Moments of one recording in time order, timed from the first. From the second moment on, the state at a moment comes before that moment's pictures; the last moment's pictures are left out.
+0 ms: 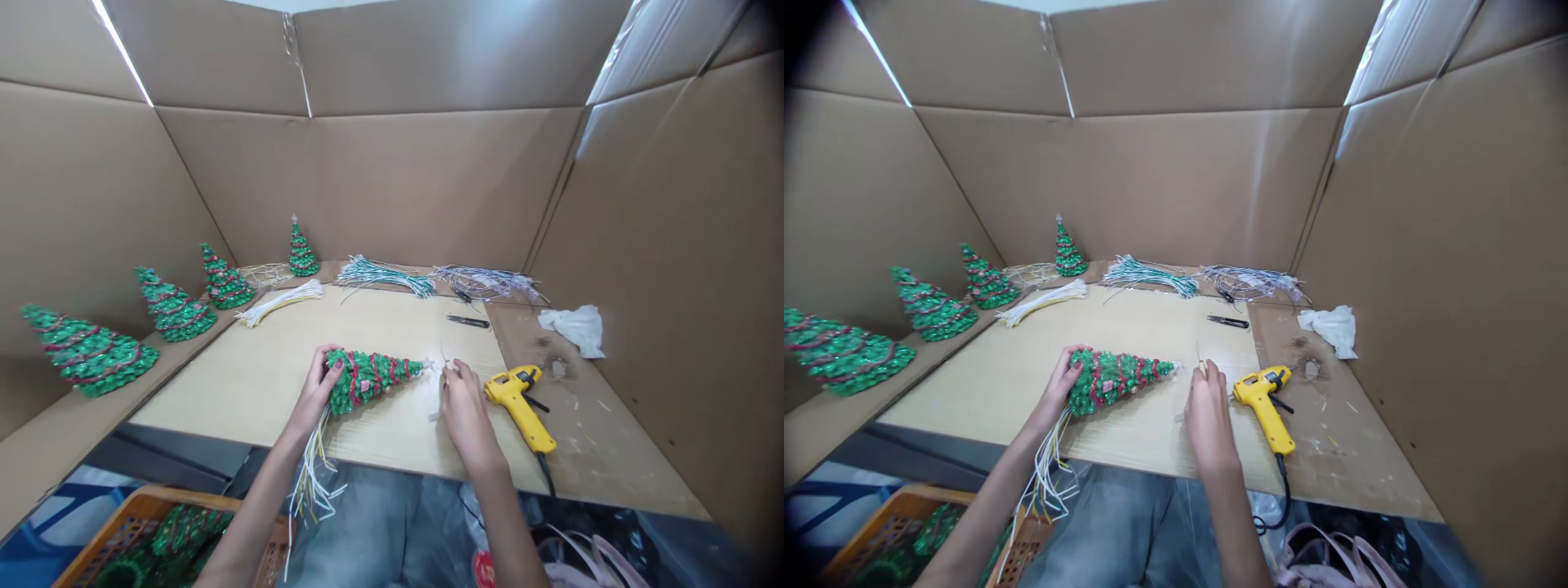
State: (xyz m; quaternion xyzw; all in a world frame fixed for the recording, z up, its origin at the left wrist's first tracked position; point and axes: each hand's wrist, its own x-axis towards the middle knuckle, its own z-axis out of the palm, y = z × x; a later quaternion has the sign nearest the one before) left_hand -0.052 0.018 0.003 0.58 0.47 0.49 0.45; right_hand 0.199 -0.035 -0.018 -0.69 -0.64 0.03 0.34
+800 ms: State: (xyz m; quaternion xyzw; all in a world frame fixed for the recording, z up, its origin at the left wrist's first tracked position) left_hand -0.152 0.183 0.031 0.69 0.68 0.23 0.07; right_hand 0.099 0.000 0.036 -0.53 -0.80 0.10 0.27
